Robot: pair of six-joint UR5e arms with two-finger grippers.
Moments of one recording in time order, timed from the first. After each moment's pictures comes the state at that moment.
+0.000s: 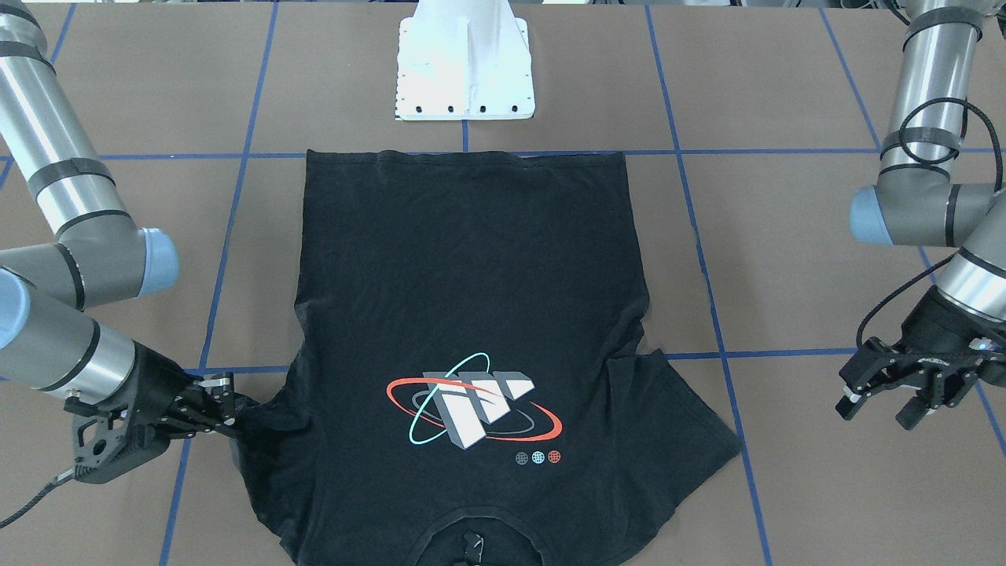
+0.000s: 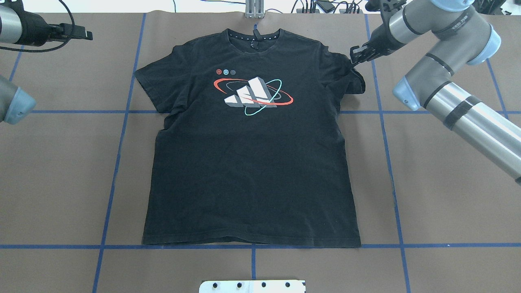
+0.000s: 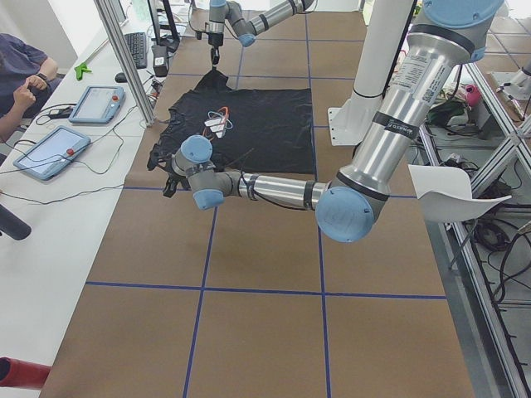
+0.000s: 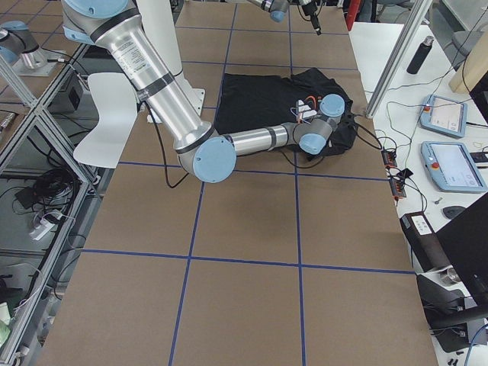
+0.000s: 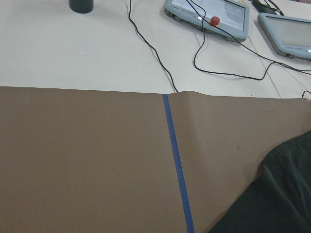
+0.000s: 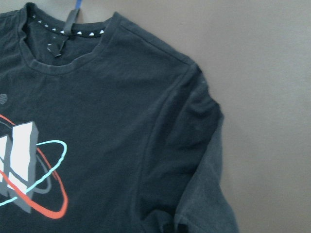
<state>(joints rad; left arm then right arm) -1.14 -1.99 -1.21 -2.66 -2.05 -0.94 1.00 -0.91 1.11 -0.77 2.32 0.77</state>
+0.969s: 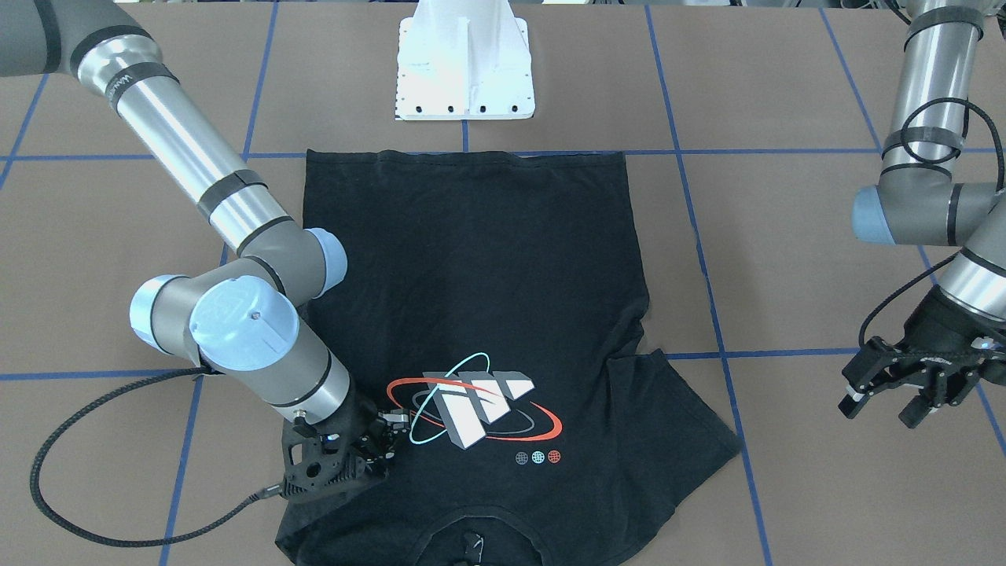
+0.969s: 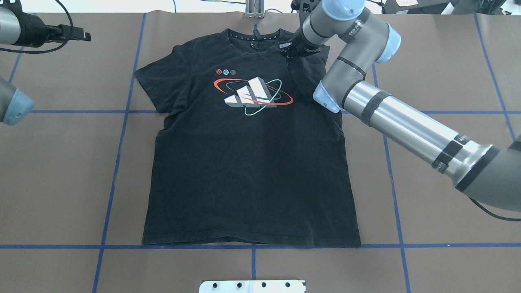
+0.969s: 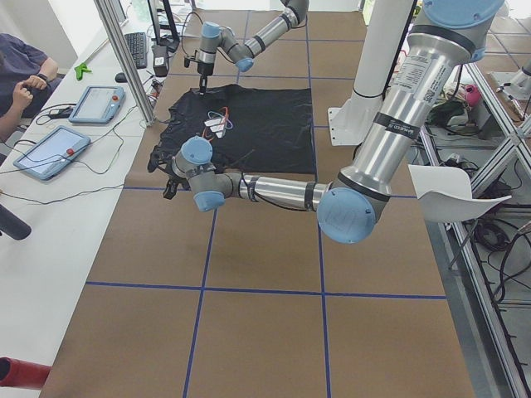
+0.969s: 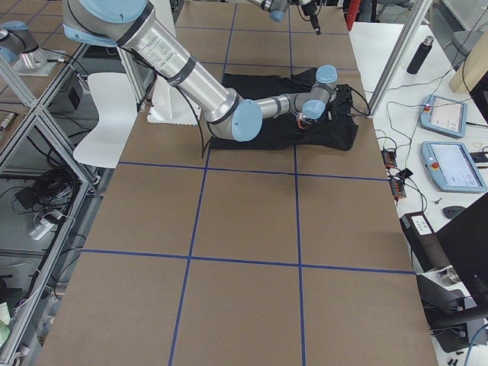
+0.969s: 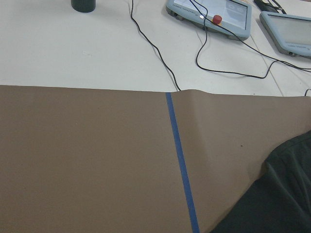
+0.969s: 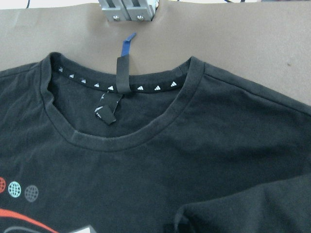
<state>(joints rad) -1.15 -1.98 -1.21 -2.66 -2.05 -0.94 0.85 -0.55 0.75 -0.78 2.02 0.96</state>
